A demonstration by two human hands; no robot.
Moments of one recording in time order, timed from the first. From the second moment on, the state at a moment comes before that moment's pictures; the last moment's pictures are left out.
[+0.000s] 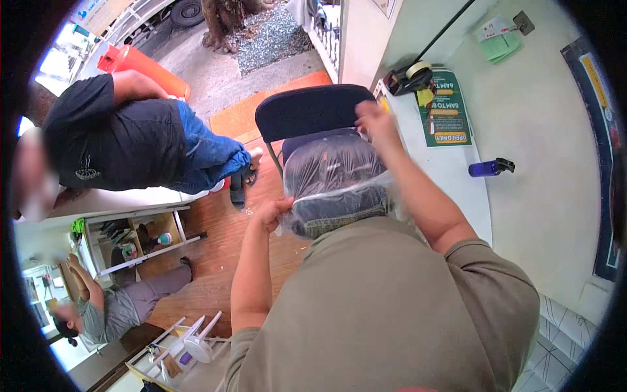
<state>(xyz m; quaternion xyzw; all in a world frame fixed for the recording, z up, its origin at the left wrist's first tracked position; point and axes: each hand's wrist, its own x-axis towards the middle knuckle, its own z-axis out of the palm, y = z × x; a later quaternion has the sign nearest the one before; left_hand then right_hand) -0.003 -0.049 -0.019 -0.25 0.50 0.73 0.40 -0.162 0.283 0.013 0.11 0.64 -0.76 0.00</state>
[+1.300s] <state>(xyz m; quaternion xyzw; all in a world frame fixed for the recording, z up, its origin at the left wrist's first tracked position) 0.001 -0.042 -0.043 -0.19 0.43 0.81 0.36 -0.127 0.106 0.107 -0.61 0.45 -0.11 0.65</state>
